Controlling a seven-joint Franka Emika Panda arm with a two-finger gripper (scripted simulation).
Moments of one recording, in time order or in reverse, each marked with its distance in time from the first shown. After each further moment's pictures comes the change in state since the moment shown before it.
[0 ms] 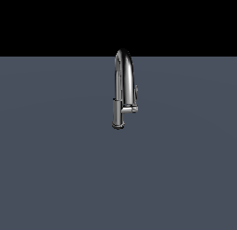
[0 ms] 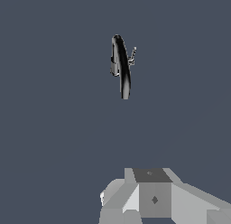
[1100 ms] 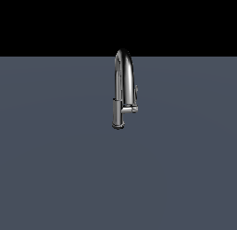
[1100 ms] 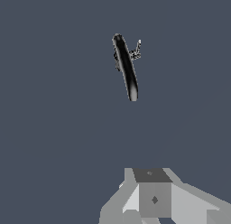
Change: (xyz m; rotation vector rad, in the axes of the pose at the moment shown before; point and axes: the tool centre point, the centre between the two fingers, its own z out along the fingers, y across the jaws) arm 0.052 0.000 0.012 0.099 -0.132 0.109
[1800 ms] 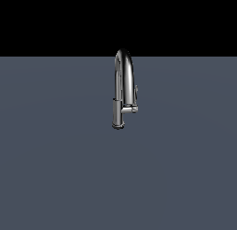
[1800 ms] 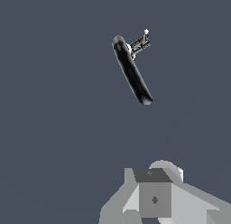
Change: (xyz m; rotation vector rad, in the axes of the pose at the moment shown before) arm 0.079 0.001 0.021 0.153 -0.204 0.167
